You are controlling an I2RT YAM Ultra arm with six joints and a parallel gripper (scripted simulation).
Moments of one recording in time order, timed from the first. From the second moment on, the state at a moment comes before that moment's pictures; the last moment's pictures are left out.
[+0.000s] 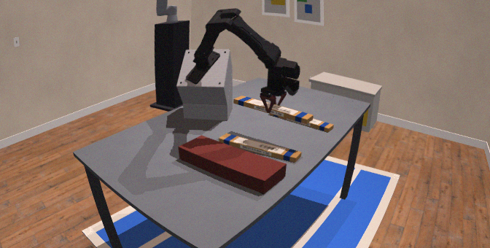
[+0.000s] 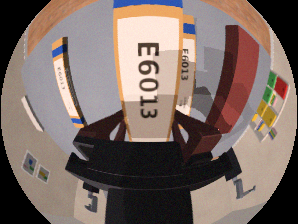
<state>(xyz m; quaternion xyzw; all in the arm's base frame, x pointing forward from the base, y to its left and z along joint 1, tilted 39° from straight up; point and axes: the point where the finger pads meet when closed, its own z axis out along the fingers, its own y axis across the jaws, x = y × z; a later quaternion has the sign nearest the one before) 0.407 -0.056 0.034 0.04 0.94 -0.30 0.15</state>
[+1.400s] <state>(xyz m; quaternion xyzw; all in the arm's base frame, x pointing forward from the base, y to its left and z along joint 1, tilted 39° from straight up) 0.413 -0.063 0.013 0.03 0.94 -0.30 0.15</state>
